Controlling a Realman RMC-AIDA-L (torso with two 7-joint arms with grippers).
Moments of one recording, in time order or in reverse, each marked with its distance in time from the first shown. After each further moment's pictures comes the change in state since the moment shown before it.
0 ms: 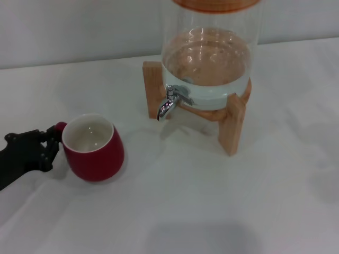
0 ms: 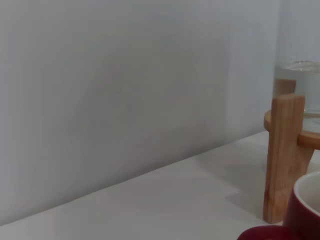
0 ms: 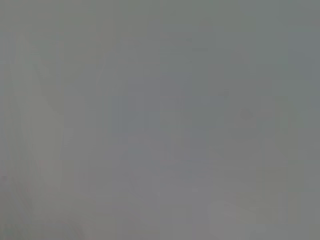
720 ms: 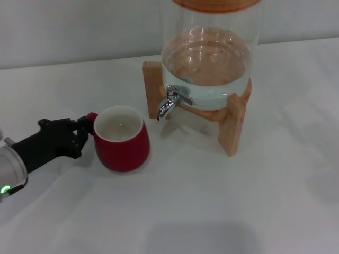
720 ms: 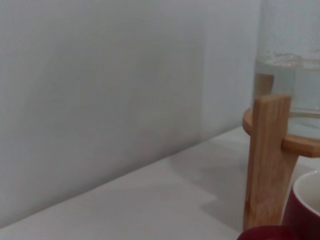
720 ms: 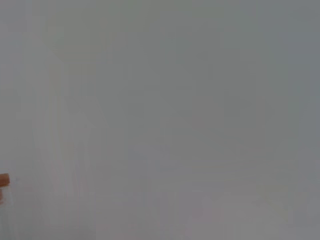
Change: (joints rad) left arm -0.159 0.000 0.038 -0.126 0.007 0.065 0.000; right arm 0.002 0.001 -0.002 -0.001 0.000 0.022 0.002
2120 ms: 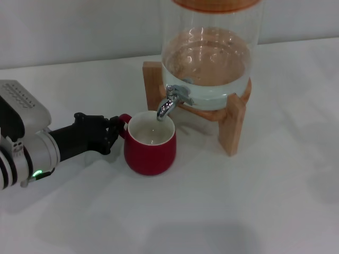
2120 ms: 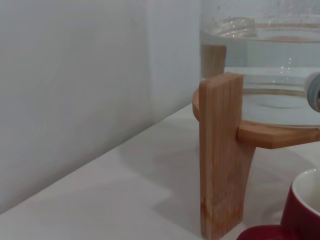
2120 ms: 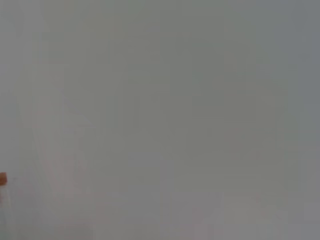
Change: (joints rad) left arm -0.116 -0.005 0.206 -0.014 -0.003 0.122 -0.078; right arm 0.002 0.001 0.002 -0.005 0.000 -0.003 -0.007
